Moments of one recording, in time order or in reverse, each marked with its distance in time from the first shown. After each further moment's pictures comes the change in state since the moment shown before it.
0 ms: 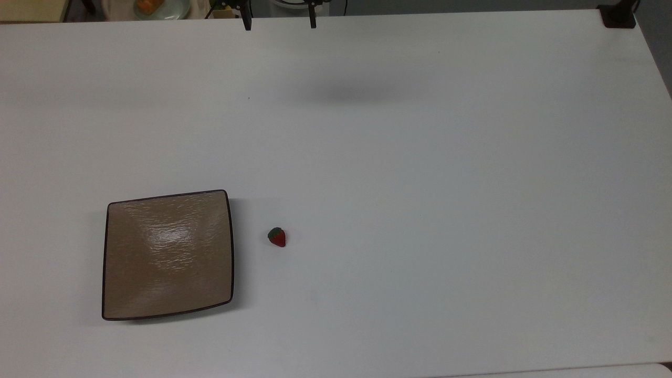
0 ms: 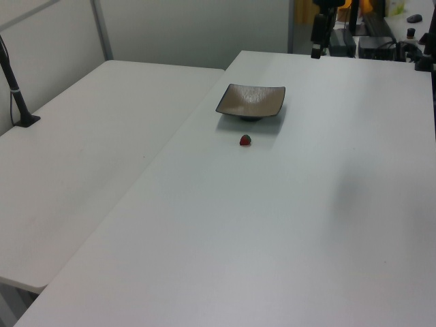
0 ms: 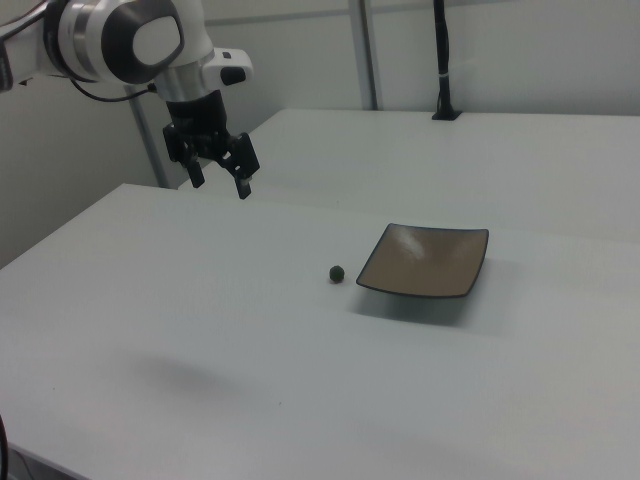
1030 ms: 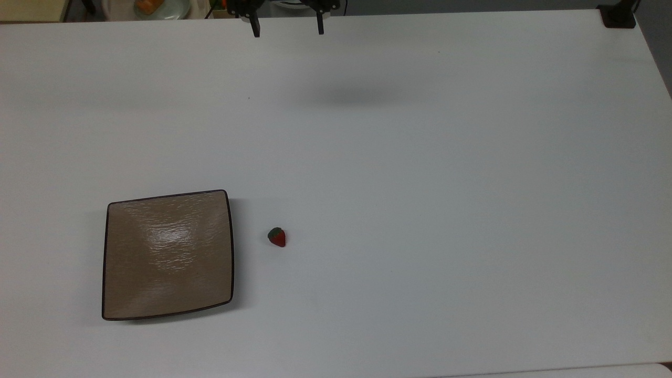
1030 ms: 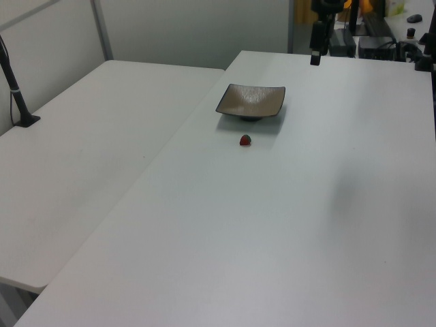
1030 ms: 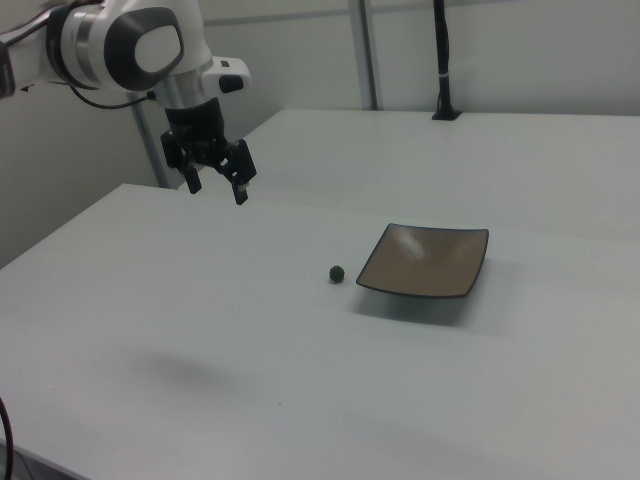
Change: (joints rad) arm 0.021 0.014 0.000 -0.011 0.001 0.012 0.003
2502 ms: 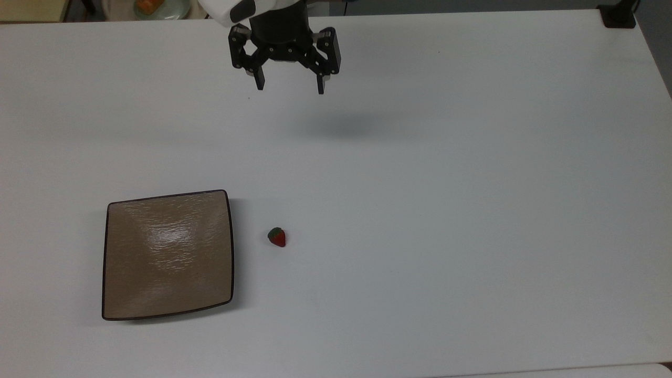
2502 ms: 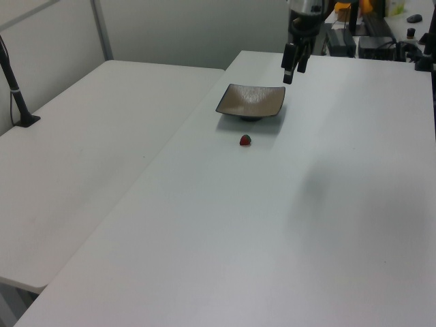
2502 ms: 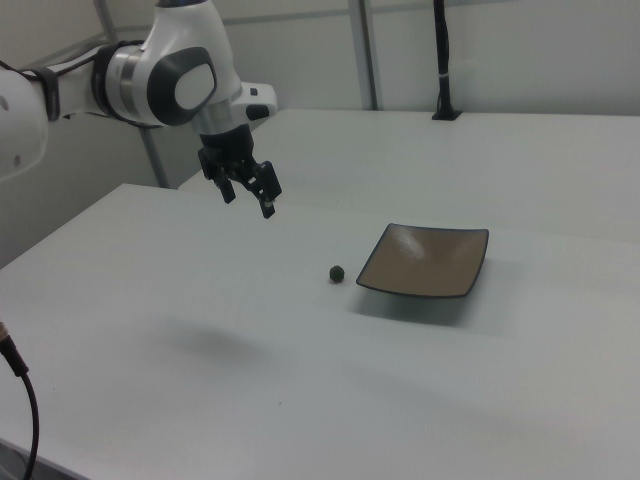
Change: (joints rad) arm 0.003 0.124 -0.004 -0.001 0.000 0.190 0.136
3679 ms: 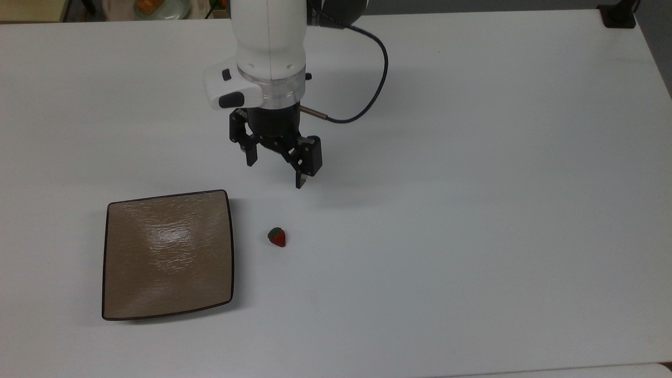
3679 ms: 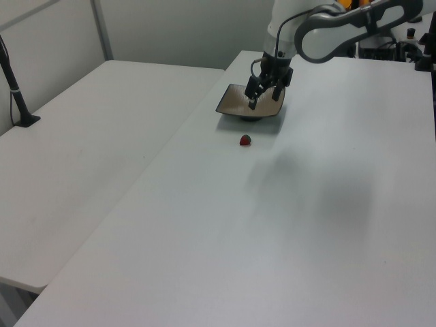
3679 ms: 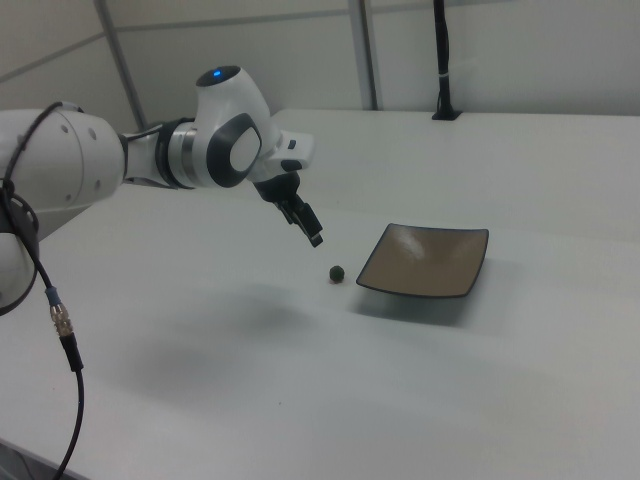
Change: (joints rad) arm -0.008 0.226 -0.001 0.003 -0.140 0.376 0.417
